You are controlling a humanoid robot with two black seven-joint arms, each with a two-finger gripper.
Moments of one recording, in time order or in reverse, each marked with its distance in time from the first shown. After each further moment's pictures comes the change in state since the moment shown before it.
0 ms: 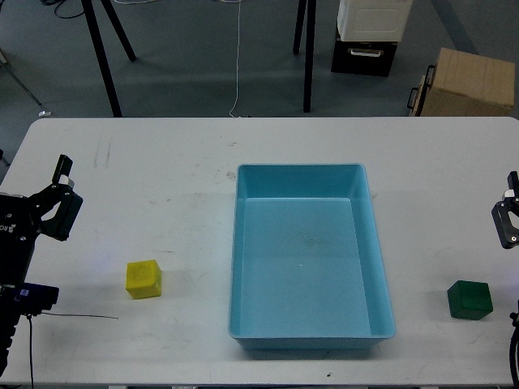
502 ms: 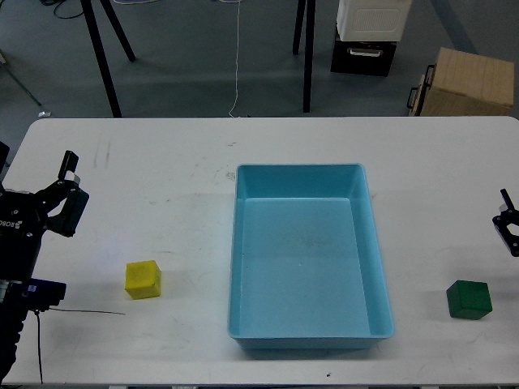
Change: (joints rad) left arm -0.025 -0.017 0.003 0.000 0.002 0.002 -0.003; right arm 0.087 -0.357 -0.051 0.013 -0.066 -0.349 -0.035
